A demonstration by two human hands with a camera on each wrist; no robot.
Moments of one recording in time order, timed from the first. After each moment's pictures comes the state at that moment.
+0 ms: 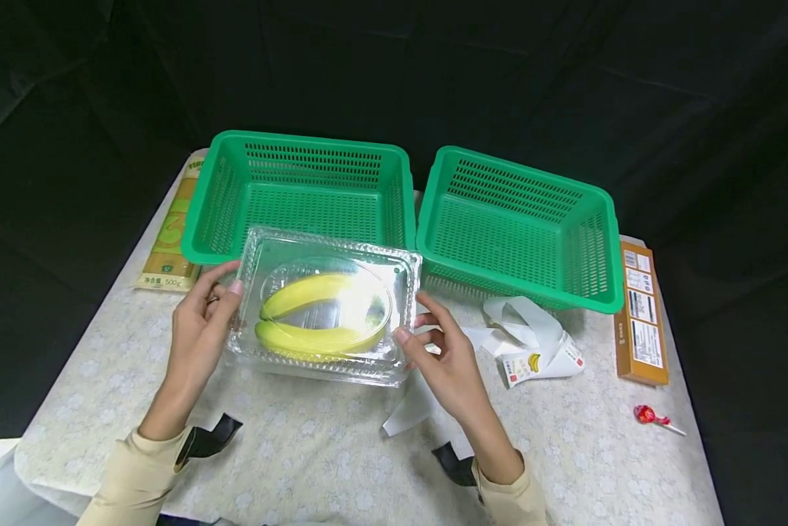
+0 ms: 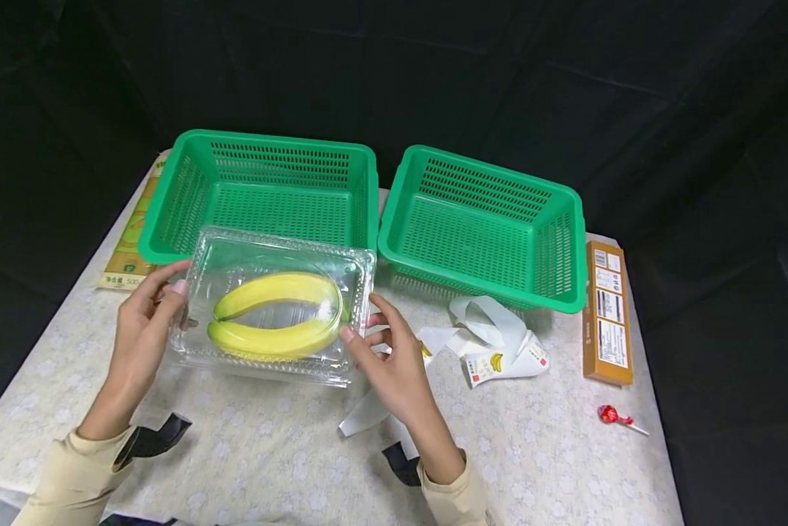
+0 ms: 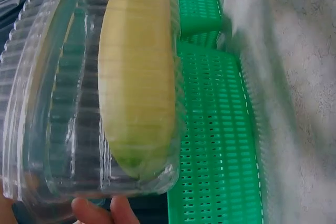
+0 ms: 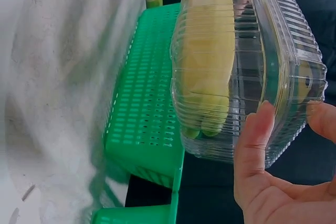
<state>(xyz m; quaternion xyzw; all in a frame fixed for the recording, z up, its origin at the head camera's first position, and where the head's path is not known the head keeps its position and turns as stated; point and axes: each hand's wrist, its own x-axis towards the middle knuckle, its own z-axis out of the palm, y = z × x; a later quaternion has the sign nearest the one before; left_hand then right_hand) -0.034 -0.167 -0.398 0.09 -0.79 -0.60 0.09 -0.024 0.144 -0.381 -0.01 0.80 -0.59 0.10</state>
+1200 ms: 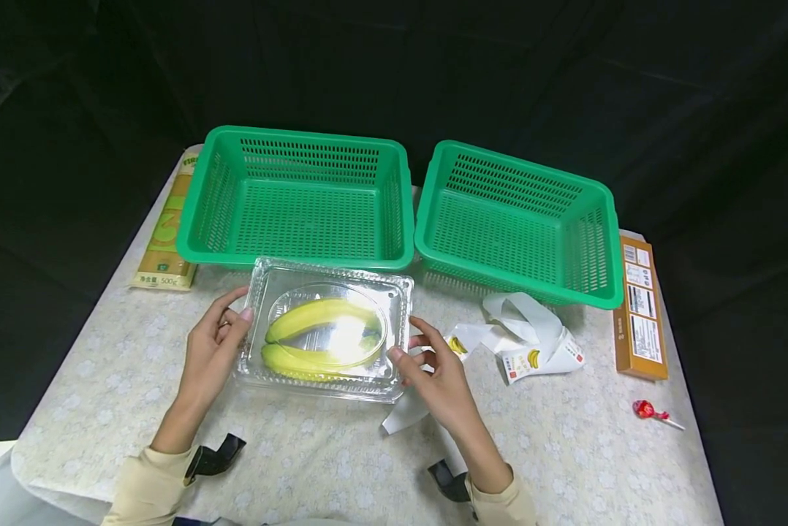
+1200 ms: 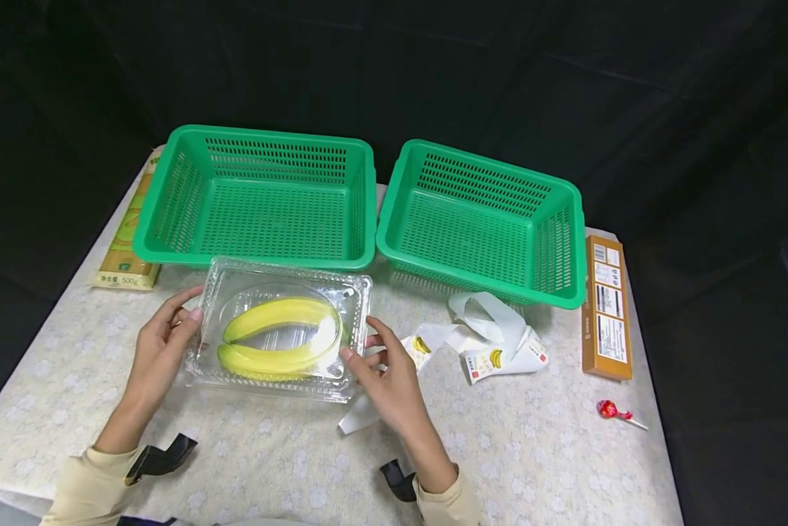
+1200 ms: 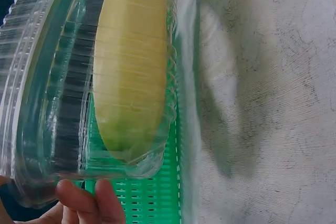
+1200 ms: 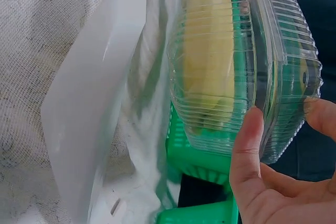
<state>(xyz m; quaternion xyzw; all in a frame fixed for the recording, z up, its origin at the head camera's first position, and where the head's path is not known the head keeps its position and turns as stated) -0.019 -0.167 -0.443 0.08 -0.80 -0.59 0.04 -0.010 0.146 -0.418 0.04 0.80 -0.58 0.13</state>
